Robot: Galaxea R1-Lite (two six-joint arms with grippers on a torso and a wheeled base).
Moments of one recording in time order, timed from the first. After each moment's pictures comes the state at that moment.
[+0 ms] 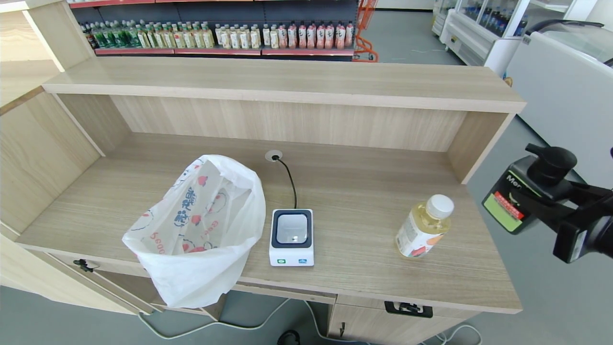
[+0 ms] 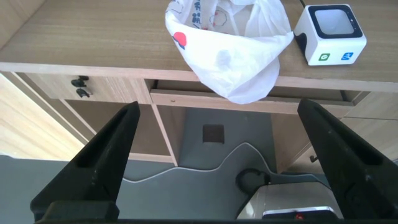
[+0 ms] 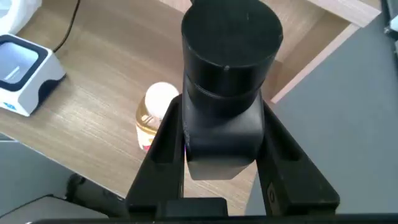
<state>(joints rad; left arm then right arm) -0.01 0.00 0.00 0.04 -0.04 0.03 0.37 1.09 -0.49 -0.56 -0.16 -0.35</state>
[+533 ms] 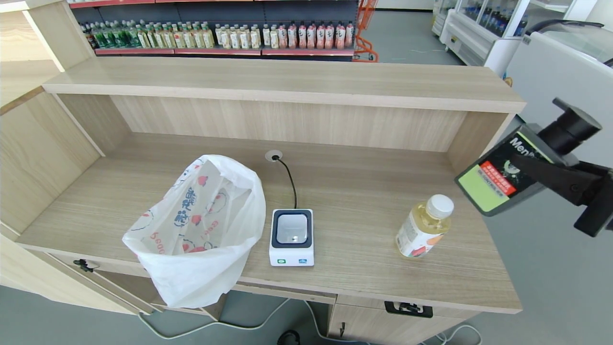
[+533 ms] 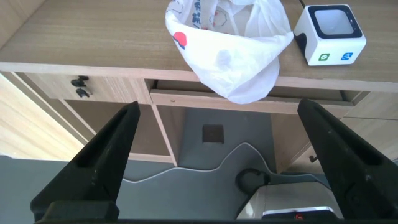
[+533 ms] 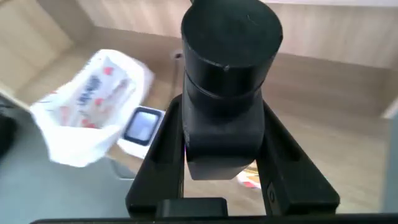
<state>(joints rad) -0.01 0.00 0.00 0.04 -0.04 0.03 0.44 1.07 -0.60 -0.55 0.02 0.07</state>
